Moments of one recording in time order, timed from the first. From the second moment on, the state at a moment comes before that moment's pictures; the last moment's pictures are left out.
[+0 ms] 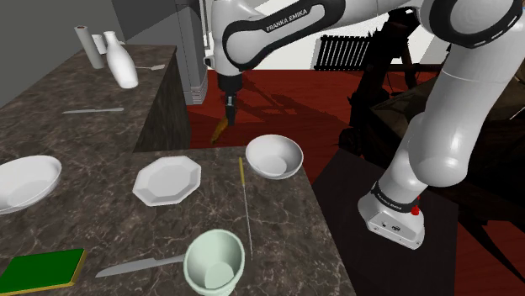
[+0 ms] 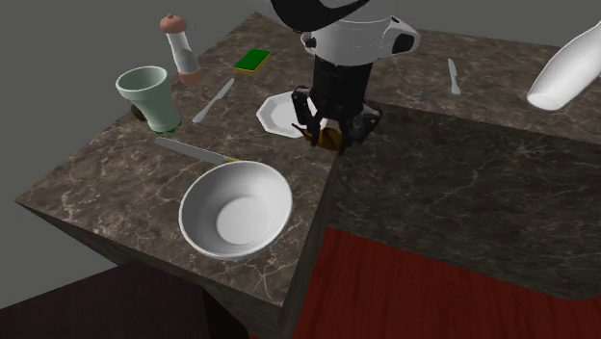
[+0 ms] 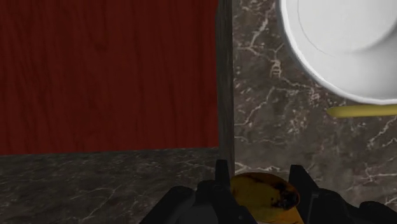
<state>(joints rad) 0.22 0.15 0.10 -1.93 0.03 2.06 -0.42</state>
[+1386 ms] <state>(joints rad) 0.23 -0.41 0.10 -2.52 0.09 2.09 -0.45</state>
